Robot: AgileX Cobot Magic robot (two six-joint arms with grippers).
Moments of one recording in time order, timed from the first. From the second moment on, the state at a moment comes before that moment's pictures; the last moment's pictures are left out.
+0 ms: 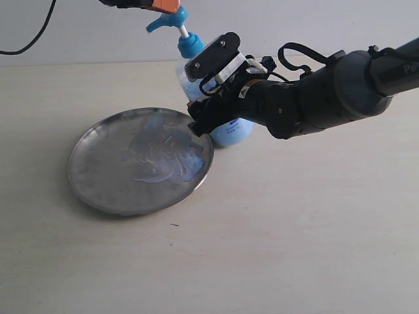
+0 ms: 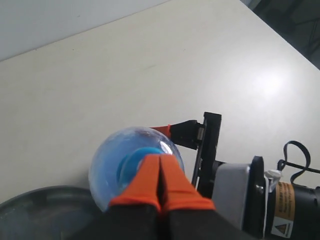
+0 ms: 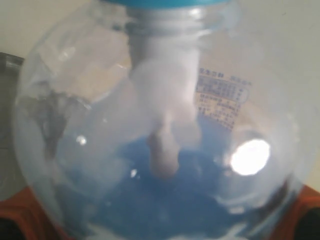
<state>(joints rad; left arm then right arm) -0.35 1.82 -1.58 -0.86 0.79 0.72 0.46 2.02 -1.06 0.28 -0.38 -0.58</state>
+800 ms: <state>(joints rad) -0.35 1.85 -1.59 -0.88 0.78 0.75 0.46 2.02 -1.06 0.29 -0.38 -0.57</state>
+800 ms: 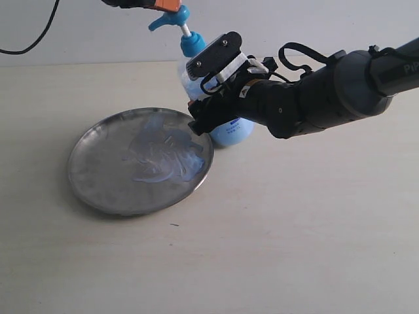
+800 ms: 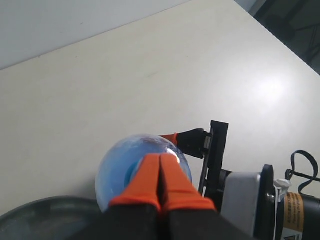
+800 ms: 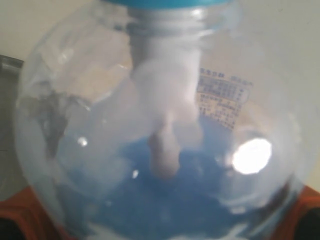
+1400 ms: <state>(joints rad) -0.35 1.86 -1.60 -0.88 0.78 0.76 0.46 2.02 -1.06 0.29 -0.38 -0.57</state>
